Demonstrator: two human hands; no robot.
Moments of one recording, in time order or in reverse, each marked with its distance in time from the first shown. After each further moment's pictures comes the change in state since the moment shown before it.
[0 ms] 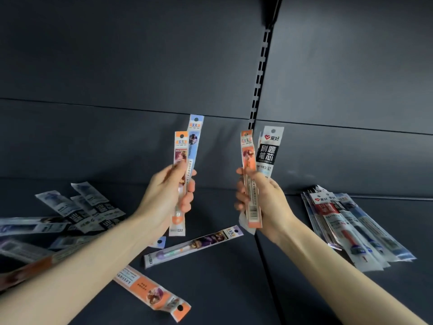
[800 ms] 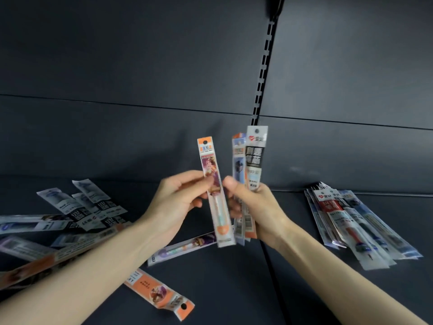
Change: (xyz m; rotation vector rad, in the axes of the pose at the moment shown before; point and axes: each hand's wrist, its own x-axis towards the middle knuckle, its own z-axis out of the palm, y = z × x) left_hand -0.004 -0.015 0.000 0.086 -0.182 0.092; right_hand -0.007 0.011 0.004 -0.237 -0.194 -0.011
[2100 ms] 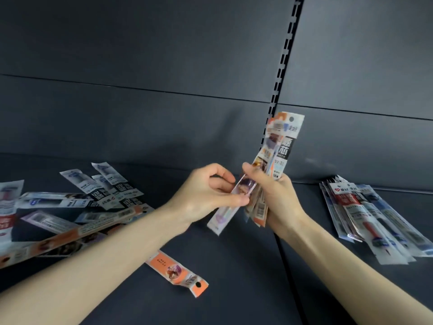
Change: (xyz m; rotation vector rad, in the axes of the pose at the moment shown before) left_hand -0.009 0.003 0.005 0.361 -0.116 -0.079; right_hand -0.003 0.002 0.007 0.091 0.156 -0.037
